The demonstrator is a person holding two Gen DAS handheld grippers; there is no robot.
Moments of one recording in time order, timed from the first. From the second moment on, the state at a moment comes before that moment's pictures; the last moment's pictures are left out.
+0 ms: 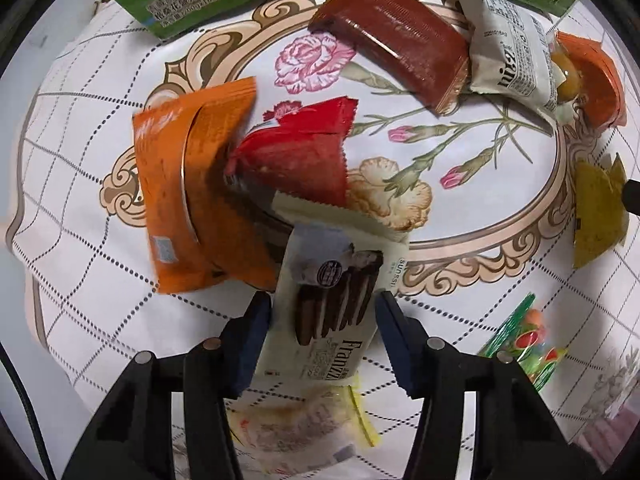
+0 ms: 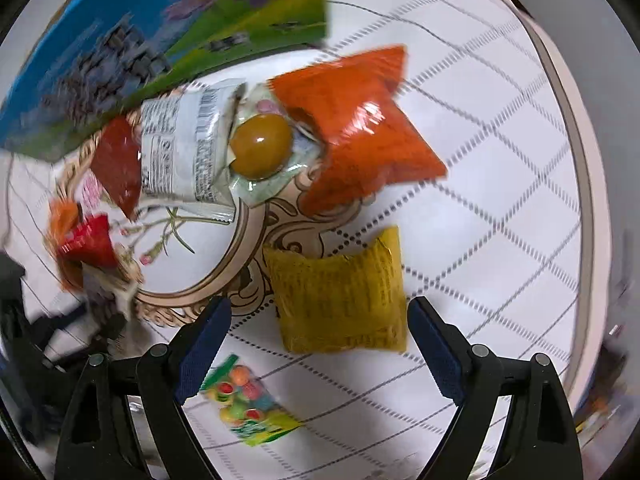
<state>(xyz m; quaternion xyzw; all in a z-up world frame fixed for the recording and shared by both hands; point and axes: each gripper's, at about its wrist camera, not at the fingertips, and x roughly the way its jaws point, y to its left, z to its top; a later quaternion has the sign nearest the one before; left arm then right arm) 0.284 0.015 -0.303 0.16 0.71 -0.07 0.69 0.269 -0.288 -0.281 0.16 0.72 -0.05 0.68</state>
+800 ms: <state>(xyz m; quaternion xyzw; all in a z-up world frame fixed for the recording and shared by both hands) 0.284 0.008 -0.335 0.06 0.77 -0.10 0.63 0.283 -0.216 -0.316 0.02 0.77 0.02 0.64</state>
